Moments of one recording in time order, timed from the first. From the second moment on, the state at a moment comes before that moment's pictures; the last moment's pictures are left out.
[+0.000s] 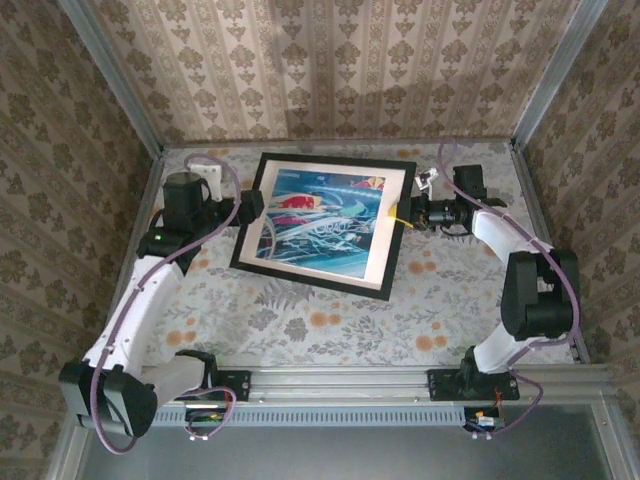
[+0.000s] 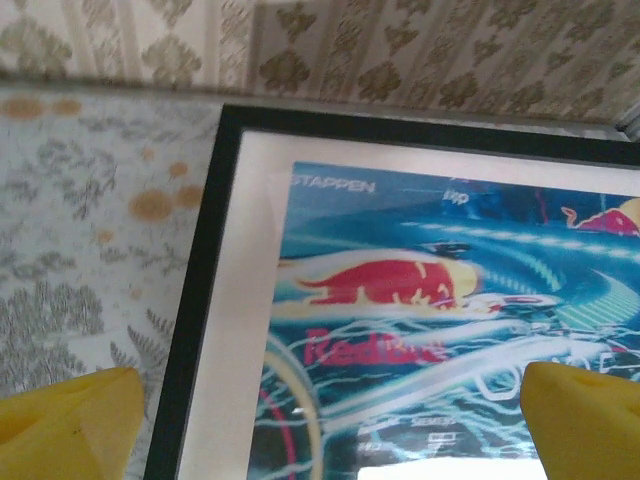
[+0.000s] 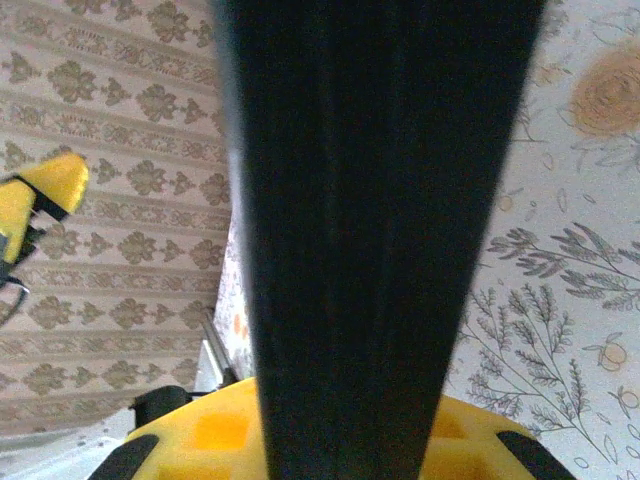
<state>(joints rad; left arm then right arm) -0.23 1.10 1.00 -0.40 0.21 -0.25 -0.01 1.63 1.07 -0.35 -1.04 0.36</state>
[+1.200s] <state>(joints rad) -0.08 1.58 0.90 -0.14 0.27 -0.46 -0.09 2.00 1.23 -0.31 -0.78 0.42</state>
